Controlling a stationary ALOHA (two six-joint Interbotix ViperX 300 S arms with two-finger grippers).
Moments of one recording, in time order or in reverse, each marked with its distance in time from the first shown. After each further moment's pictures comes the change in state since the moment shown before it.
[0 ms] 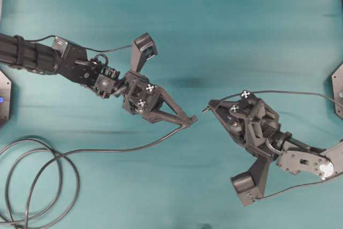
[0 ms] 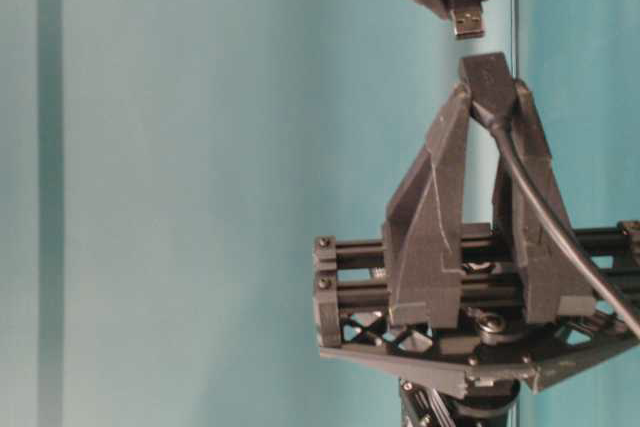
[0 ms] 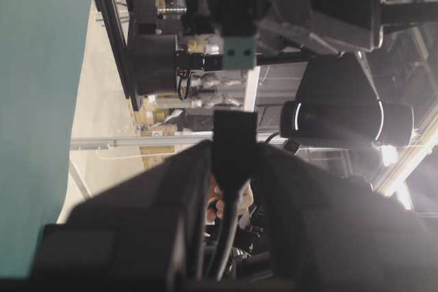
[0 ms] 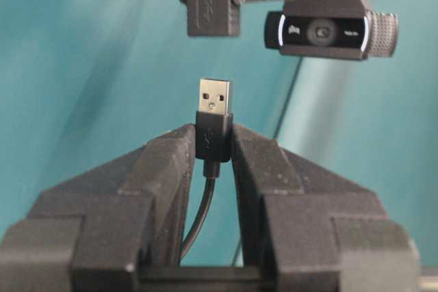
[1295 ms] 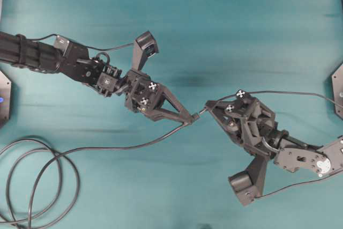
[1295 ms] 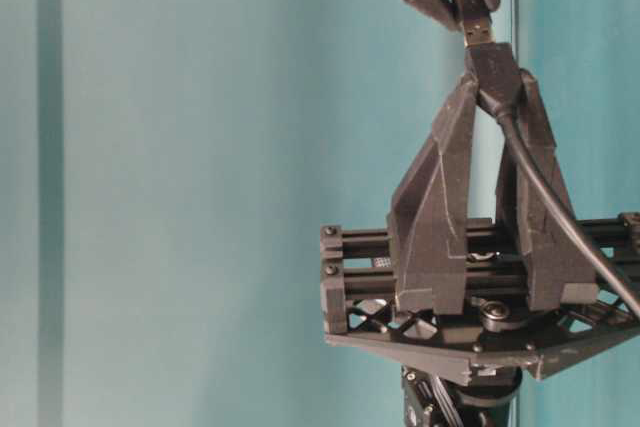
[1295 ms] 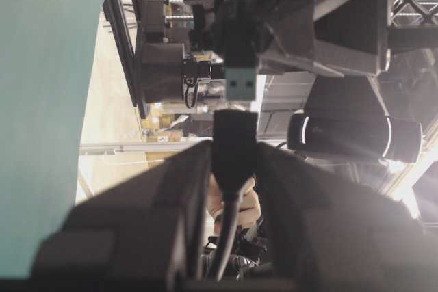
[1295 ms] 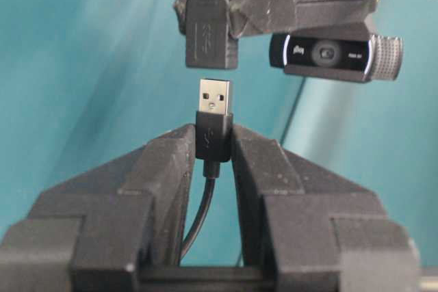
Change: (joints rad) left arm 0.006 0.011 -0.009 0.000 0.014 0.000; right arm -0.020 0.002 -0.006 0.000 -0.049 -0.031
